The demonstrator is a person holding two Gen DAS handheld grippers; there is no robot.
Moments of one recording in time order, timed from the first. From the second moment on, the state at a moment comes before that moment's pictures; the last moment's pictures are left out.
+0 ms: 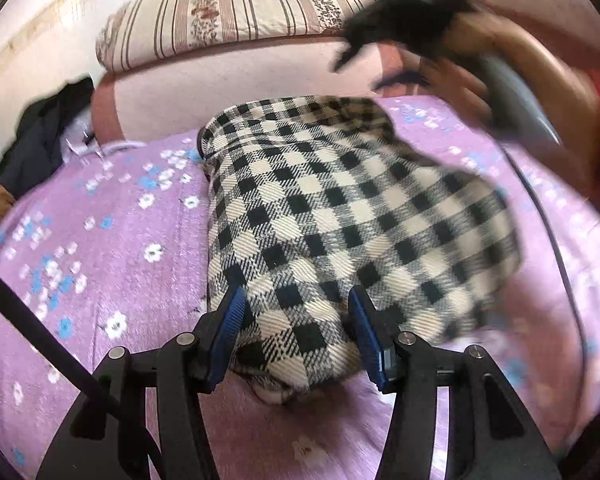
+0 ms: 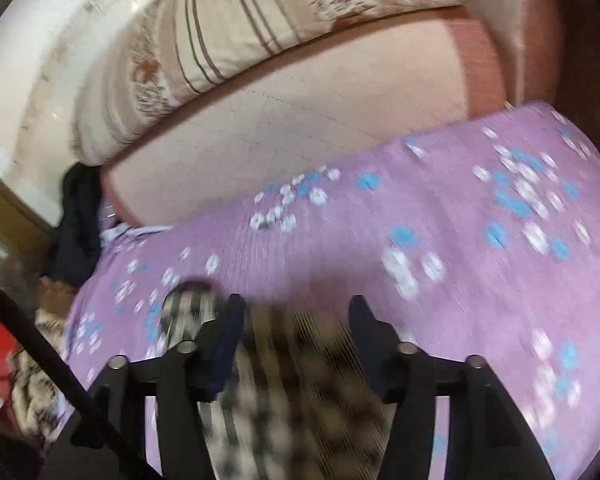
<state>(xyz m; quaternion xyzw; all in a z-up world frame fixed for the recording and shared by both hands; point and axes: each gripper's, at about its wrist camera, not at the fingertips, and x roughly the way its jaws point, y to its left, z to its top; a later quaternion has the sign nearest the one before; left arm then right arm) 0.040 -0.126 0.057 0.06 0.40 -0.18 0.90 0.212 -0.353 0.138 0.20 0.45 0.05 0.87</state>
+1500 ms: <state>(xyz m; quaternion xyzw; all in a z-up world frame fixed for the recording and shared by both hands) 0.153 -0.069 0.061 -0.12 0.49 -0.22 0.83 0.126 -0.349 0.056 0.34 0.46 0.15 0.81</state>
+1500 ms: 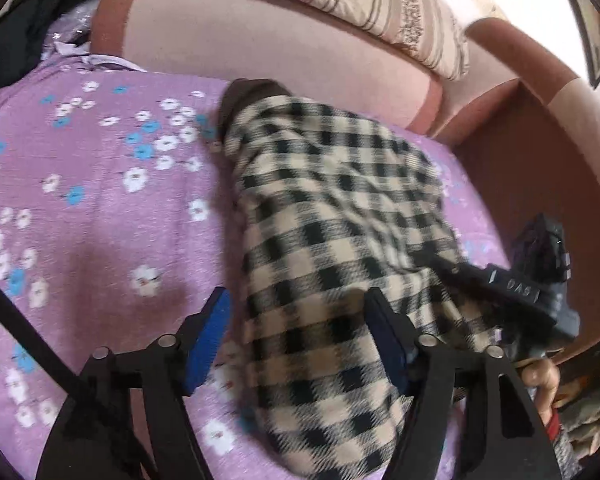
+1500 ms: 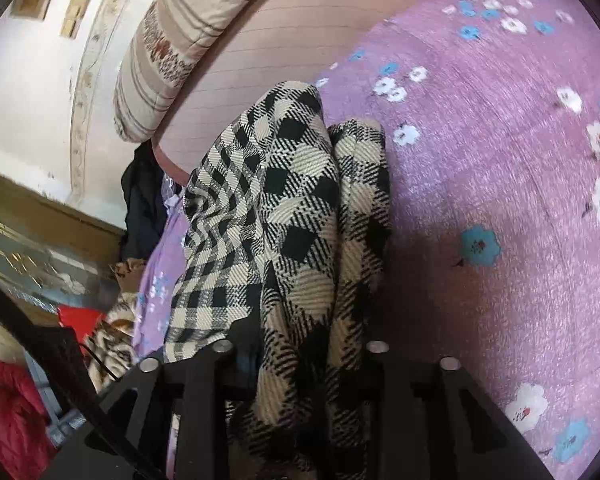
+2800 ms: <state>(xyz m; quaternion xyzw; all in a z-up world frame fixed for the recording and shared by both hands) 0.086 -0.082 0.075 -0.05 0.51 -0.16 0.85 0.057 -0.279 0.094 0.15 0.46 0.20 0.85</state>
